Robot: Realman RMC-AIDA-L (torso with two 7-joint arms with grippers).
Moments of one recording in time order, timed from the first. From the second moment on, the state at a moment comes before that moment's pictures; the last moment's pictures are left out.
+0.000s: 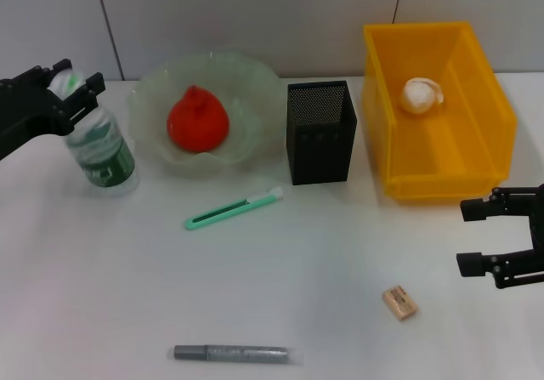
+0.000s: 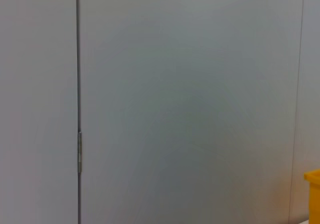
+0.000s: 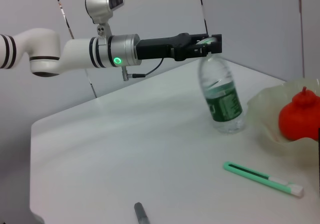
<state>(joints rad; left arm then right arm) -0.46 -2.07 0.65 0.64 1.56 1.15 -1.11 0.48 2.08 -0.51 -1.15 -2.20 -2.01 1.62</state>
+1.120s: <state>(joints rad) -0.29 -2.02 0.66 1.14 1.58 1.60 -1.42 0.48 2.08 -0.52 -1.15 -2.20 -2.00 1.62</state>
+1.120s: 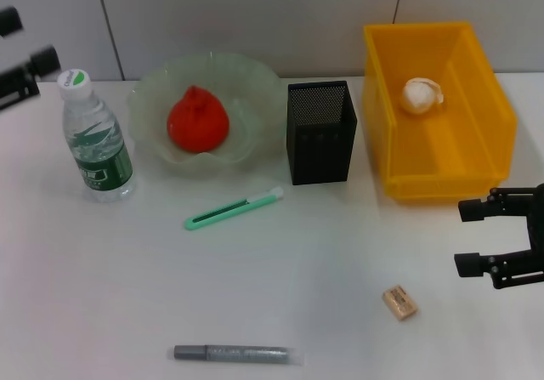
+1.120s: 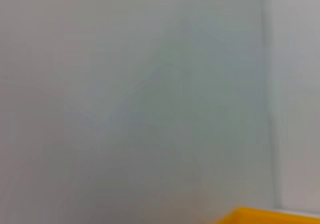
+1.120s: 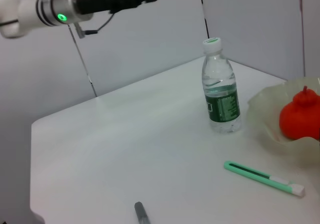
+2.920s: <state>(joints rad) -0.86 -2.07 1.30 0.87 2.63 1.25 -2.09 0.42 2.08 -0.56 -1.22 -2.21 -2.03 1.64</state>
